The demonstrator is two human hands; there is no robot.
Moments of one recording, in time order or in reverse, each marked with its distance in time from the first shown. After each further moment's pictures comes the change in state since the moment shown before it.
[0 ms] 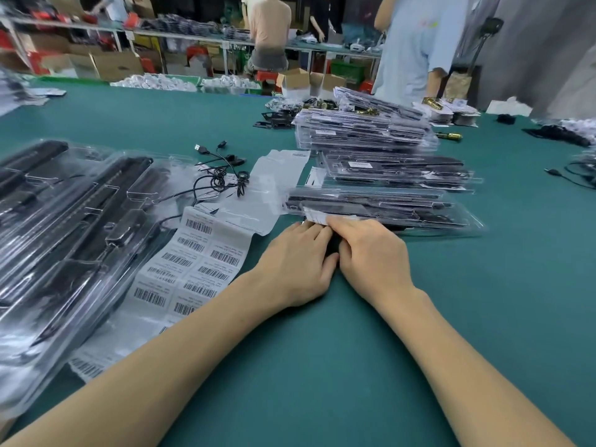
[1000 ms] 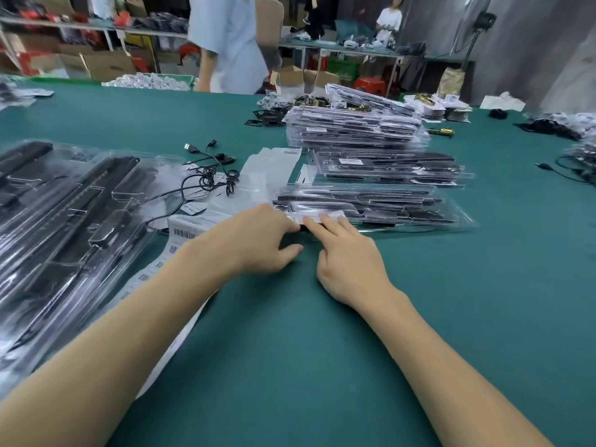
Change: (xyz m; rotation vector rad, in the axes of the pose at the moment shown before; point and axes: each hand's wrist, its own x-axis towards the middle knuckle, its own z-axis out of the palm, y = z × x) left_hand 0.001 -0.038 -0.040 0.026 -0.159 0.020; right_hand -0.002 -0.011 0.001 -0.003 -0.319 0.035
